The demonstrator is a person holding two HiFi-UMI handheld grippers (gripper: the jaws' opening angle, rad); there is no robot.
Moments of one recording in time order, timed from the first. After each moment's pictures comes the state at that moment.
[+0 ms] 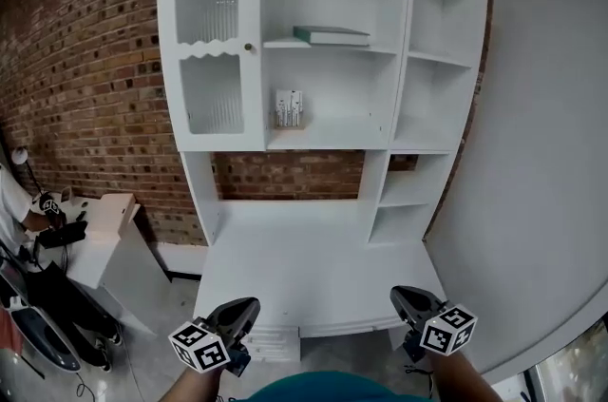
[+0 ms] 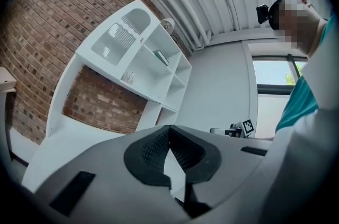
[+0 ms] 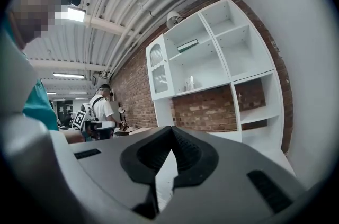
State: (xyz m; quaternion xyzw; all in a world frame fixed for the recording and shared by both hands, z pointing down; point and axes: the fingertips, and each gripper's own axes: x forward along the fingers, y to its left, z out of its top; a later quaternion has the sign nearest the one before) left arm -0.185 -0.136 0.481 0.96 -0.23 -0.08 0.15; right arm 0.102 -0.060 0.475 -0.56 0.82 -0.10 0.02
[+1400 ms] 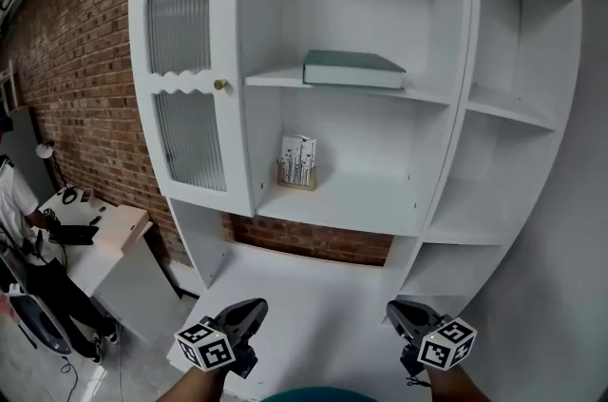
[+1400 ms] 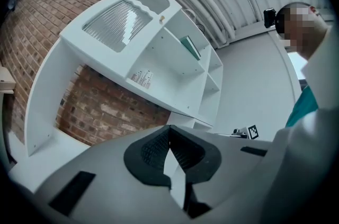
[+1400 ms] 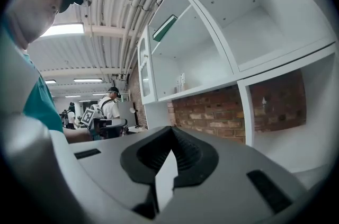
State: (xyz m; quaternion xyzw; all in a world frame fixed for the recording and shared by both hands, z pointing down) left arm -0.046 -0.367 0.444 0.92 -0.33 -0.11 0.16; right arm 0.219 -0.338 0.445 -0.44 0.89 -0.09 0.01
